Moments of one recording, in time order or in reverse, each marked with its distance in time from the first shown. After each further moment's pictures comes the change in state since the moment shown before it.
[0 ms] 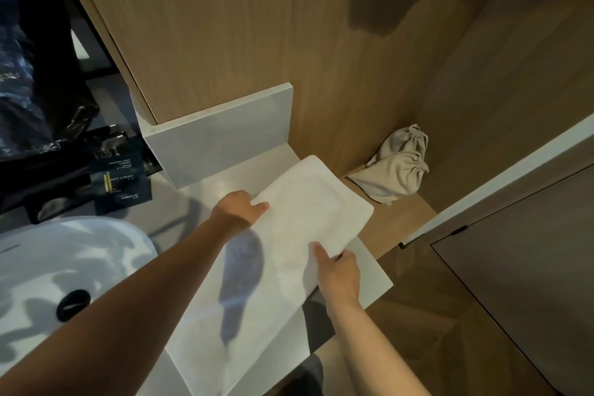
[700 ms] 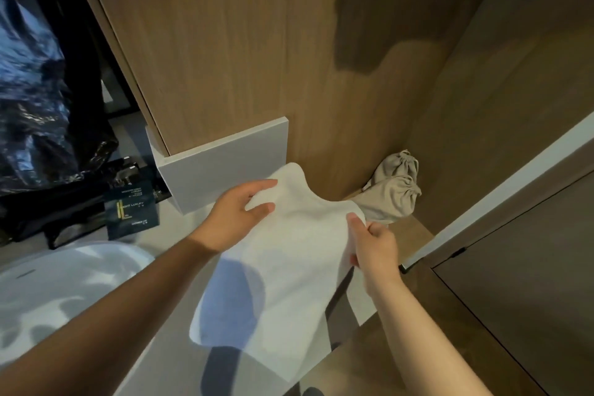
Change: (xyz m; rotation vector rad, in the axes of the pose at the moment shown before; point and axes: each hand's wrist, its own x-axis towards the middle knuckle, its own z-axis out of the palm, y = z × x) left_hand -0.073 0.024 -0.060 -0.532 0.176 0.524; right_hand -0.009 -0.076 -0.058 0.142 0.082 -0.242
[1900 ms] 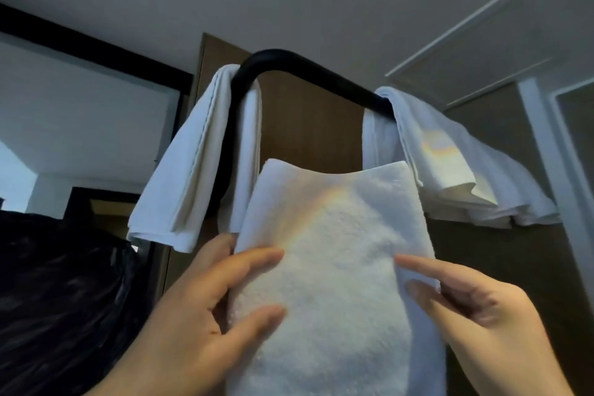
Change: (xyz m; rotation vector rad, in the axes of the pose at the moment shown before) left_hand -0.109 0.443 -0.198 0.336 0.630 1.017; right_hand -0.173 -0.394 -0.219 0.244 0.066 -1.621
